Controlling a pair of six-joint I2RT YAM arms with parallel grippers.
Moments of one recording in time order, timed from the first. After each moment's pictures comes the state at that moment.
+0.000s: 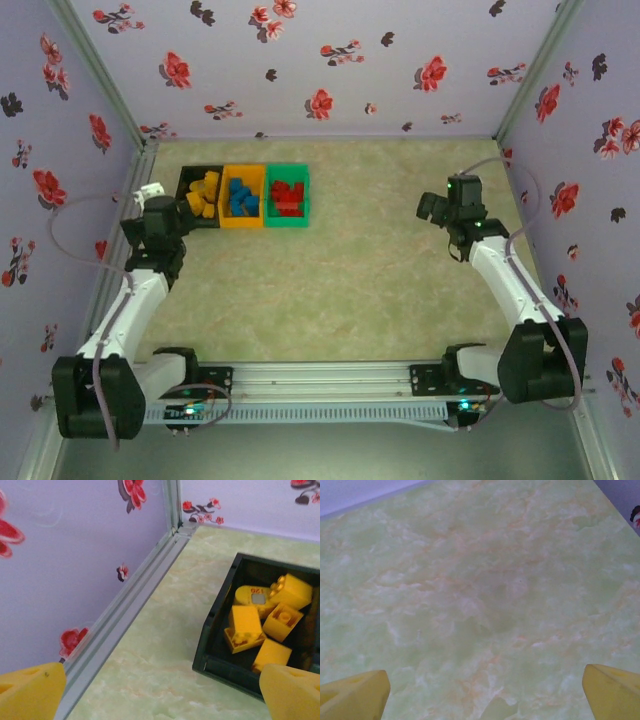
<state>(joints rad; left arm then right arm) -0.08 1.07 0.68 -0.09 -0.54 -0.13 0.12 1.24 0.91 -0.42 0.19 0.35</state>
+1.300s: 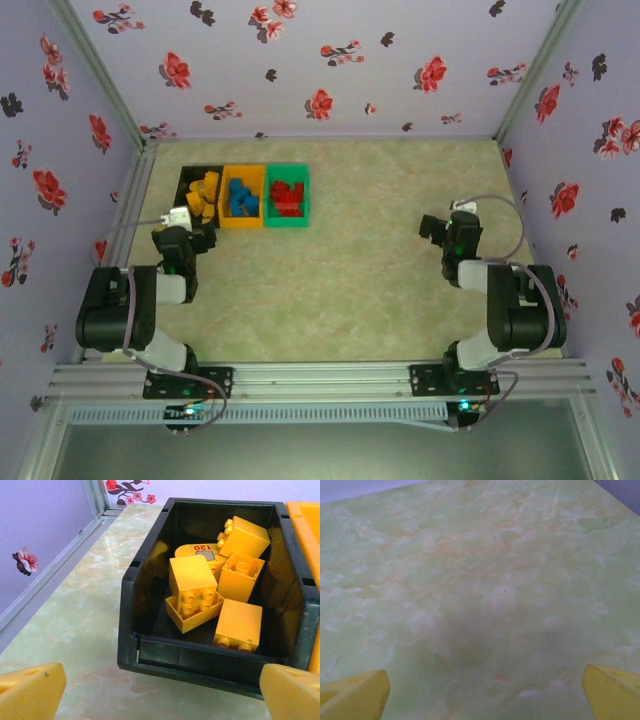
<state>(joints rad) -0.01 1.54 0.36 0.83 -0.23 -0.04 0.00 1.53 0.44 0.57 0.14 0.17</state>
